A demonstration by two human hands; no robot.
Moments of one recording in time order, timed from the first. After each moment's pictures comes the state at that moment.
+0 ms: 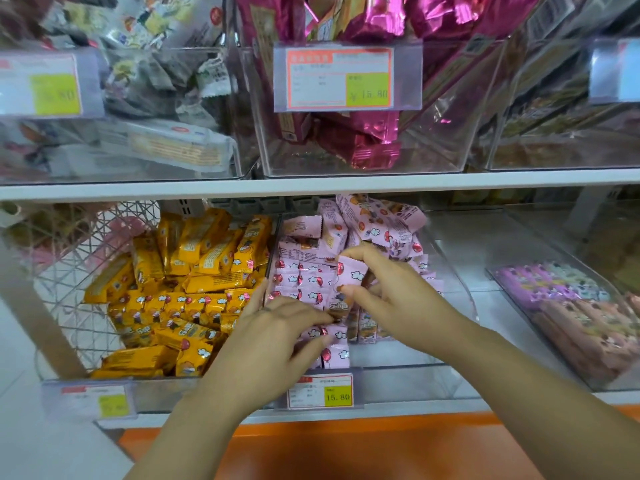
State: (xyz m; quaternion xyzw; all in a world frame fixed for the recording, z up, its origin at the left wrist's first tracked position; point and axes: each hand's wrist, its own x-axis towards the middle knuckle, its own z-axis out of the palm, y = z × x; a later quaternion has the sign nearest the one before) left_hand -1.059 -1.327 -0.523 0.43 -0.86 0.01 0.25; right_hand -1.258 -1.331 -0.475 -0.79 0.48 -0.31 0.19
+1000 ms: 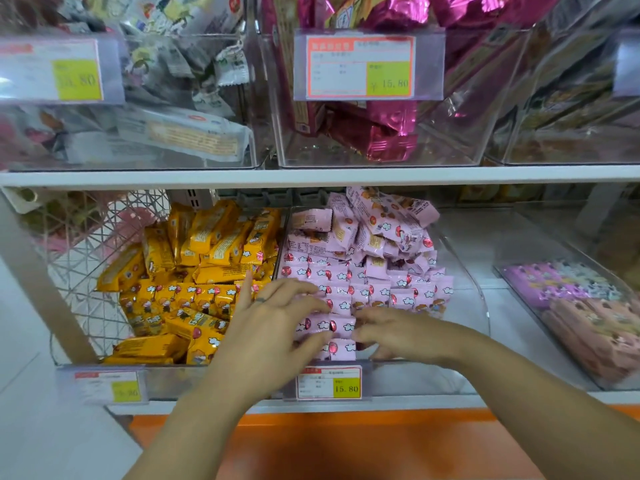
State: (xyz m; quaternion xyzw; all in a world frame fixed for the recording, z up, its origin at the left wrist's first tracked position) left_hand -1.049 -1.323 -0.523 0.48 -0.84 0.04 0.26; right_hand -1.254 -1.328 -0.493 -0.69 0.53 -0.11 0.49
